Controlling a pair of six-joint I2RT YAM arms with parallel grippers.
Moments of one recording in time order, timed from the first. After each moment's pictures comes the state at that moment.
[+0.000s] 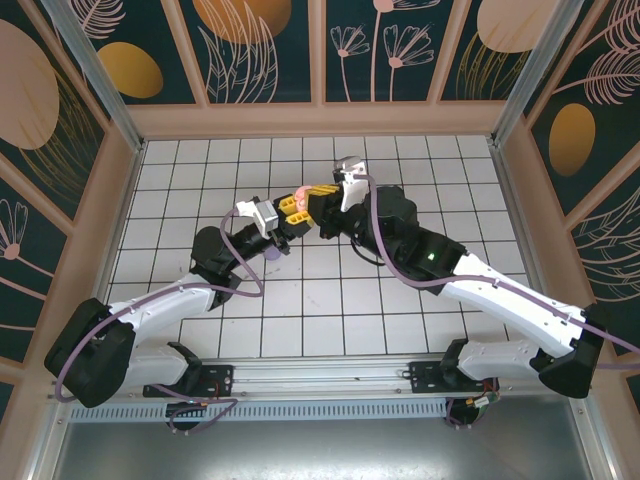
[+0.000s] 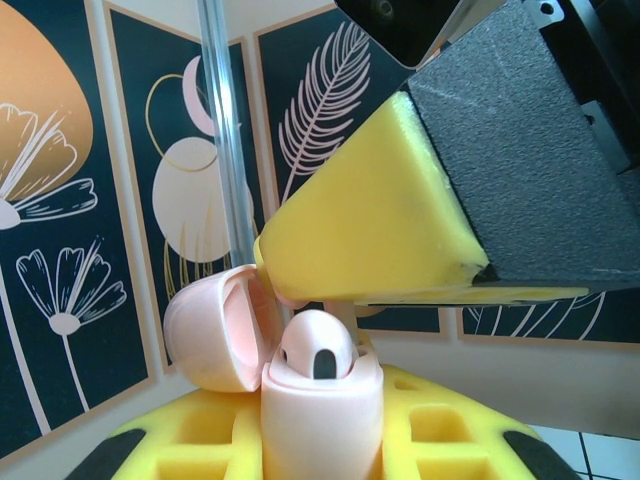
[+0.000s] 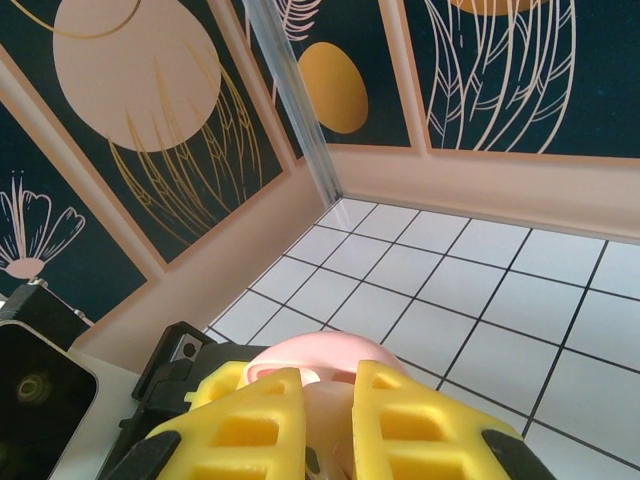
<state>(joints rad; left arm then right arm) -0.65 1.27 0.57 1.11 0.48 -0.08 1.02 1.18 1.19 -0.16 0.19 0.35</state>
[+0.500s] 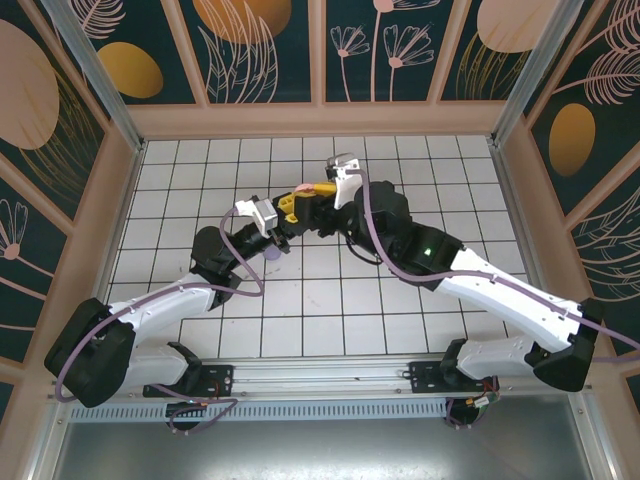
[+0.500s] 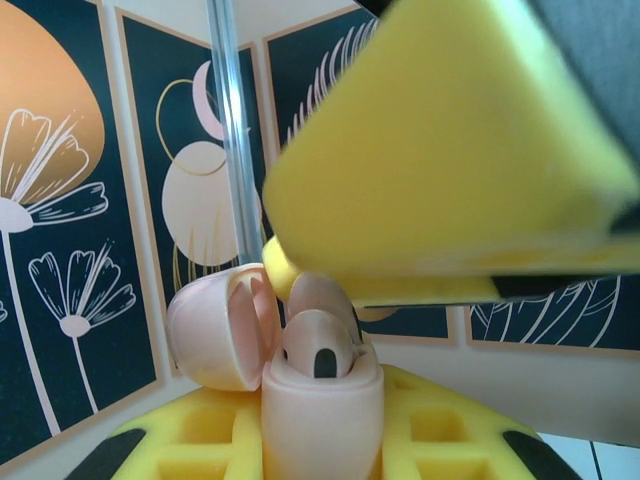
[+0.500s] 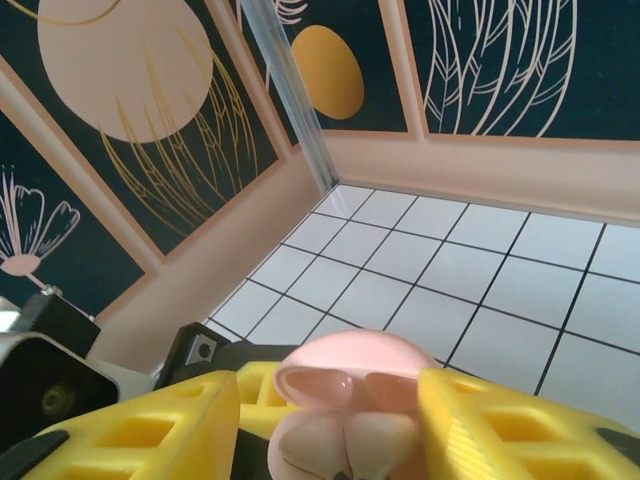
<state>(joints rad) -0.65 1.27 0.58 1.11 0.46 -0.08 1.04 1.23 1.30 -0.27 0.23 0.39</state>
